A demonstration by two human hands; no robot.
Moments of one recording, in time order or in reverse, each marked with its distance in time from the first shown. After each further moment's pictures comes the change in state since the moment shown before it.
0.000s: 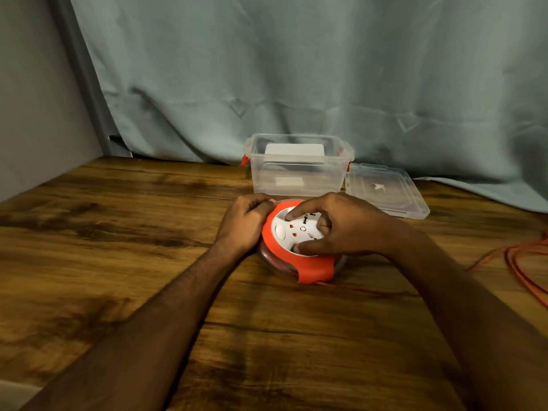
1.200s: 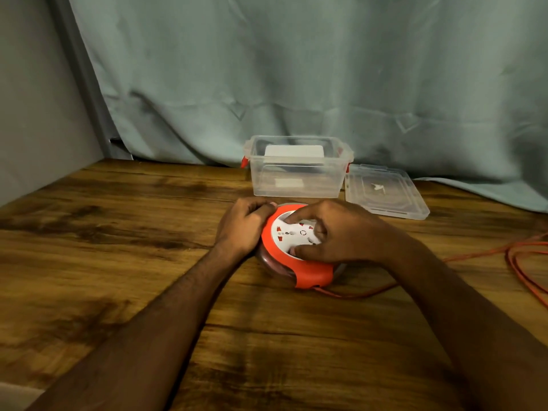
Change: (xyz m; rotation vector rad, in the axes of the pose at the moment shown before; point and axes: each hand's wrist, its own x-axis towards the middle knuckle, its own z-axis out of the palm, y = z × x) left_hand -0.003 0.000 -0.003 0.046 -0.002 -0.008; right_hand -0.001 0.000 0.009 -0.048 0.043 -0.010
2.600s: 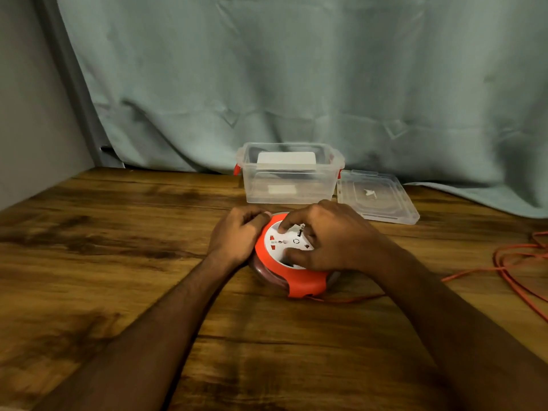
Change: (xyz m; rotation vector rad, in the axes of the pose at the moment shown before) left_hand 0.001 -0.004 0.002 0.087 0.009 -0.028; right_hand -0.001 -0.004 0.005 -0.096 0.155 -0.043
